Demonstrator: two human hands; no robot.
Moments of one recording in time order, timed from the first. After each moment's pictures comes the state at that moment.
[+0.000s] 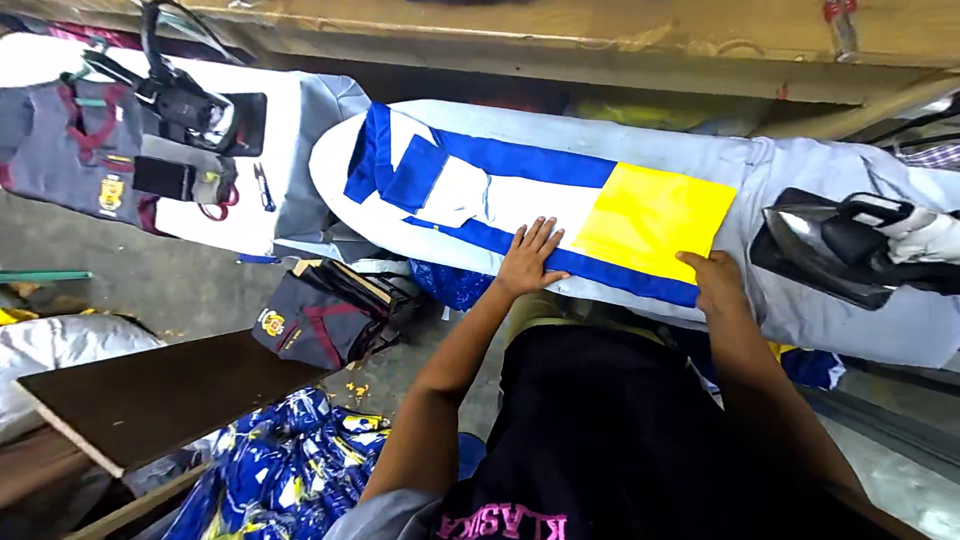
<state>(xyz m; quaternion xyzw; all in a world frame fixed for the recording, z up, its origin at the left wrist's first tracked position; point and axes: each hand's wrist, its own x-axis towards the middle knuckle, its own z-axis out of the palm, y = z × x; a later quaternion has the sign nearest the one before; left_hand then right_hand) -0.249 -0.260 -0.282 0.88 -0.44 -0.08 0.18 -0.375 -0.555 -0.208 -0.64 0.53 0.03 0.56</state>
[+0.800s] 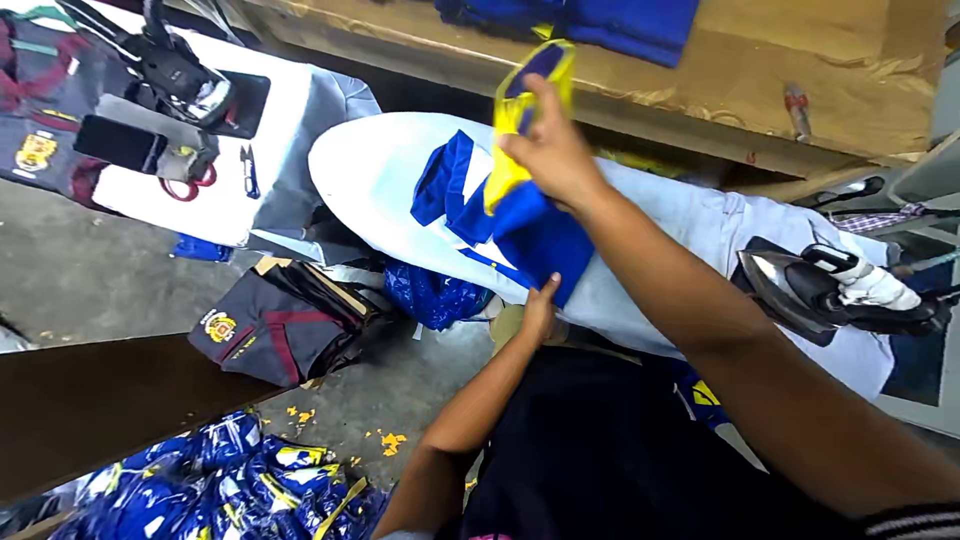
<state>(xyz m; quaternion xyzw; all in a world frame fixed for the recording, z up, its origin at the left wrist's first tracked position) -0.316 -0.286 -0.221 0.49 0.13 -0.23 0.83 -0.178 -0.357 -0.042 -0.79 0.01 0.02 0.61</state>
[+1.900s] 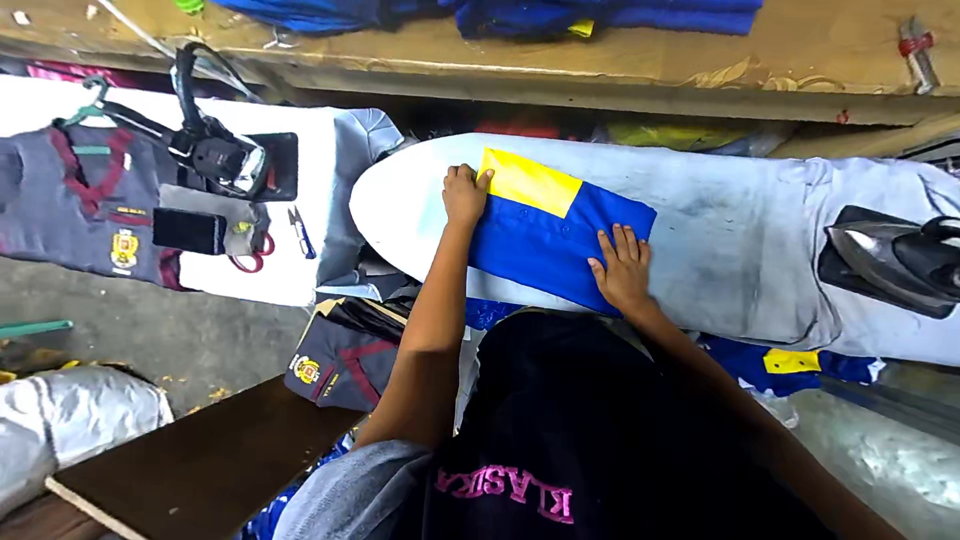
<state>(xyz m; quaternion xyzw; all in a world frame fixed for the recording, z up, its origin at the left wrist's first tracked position) -0.007 -0.141 -0.208 0.95 -0.08 -0.14 0.28 -0.263 -0.366 -0.283 -0.98 0.09 -0.07 0.19</state>
